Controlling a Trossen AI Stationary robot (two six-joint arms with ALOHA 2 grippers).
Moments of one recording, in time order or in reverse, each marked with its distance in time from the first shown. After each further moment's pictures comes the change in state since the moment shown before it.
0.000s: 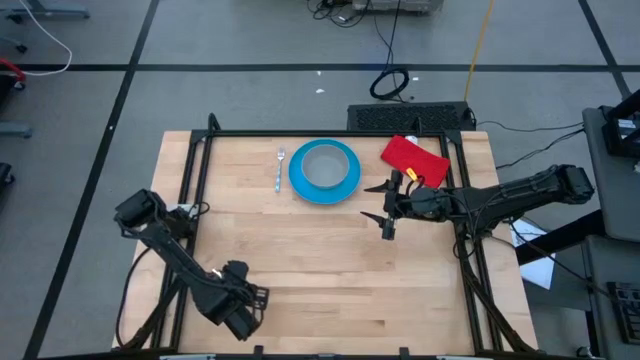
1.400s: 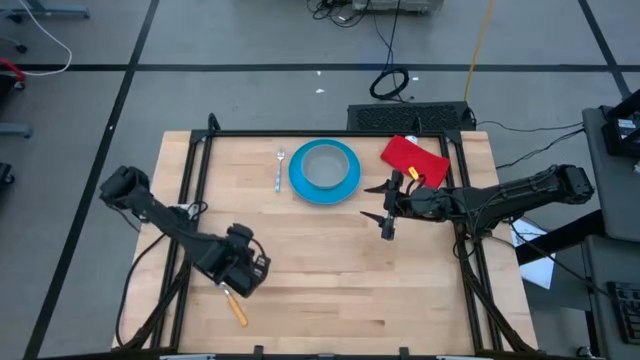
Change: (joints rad) left arm 0.187 -0.244 -0.084 -0.102 -0.150 0.395; right arm 0.000 0.000 0.000 -0.012 0.000 0.084
